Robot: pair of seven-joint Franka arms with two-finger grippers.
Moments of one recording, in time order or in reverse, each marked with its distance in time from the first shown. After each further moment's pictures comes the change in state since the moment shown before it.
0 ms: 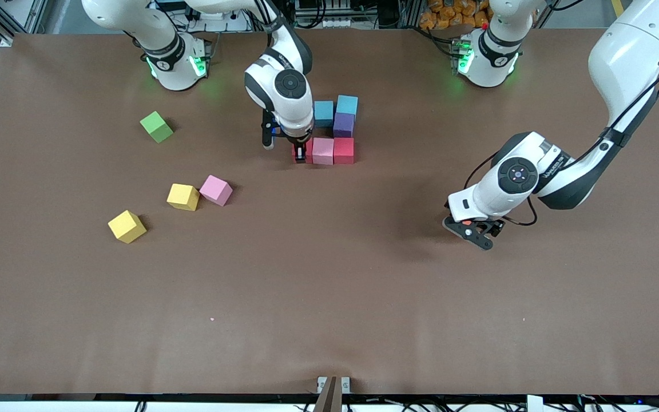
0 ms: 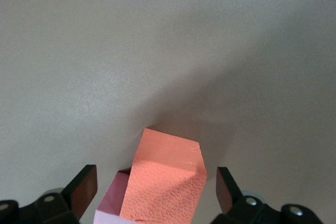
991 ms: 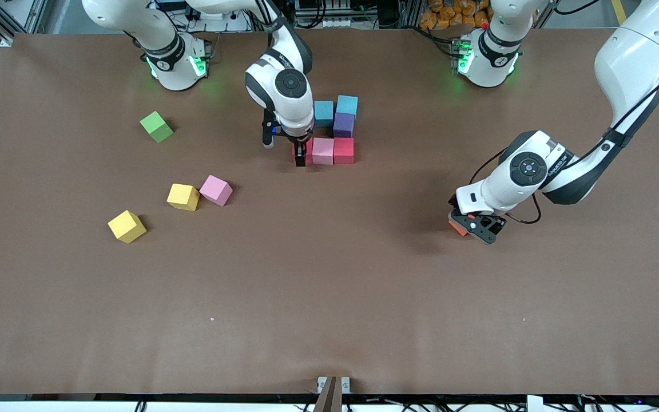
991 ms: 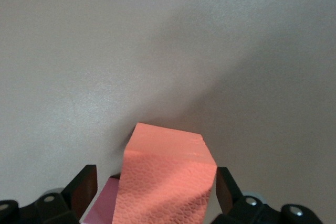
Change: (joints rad) left arm 0.080 0.002 0.013 -0.115 0.025 0.164 0.054; right arm 0.005 0.003 0.000 -0.003 0.001 0.008 0.034
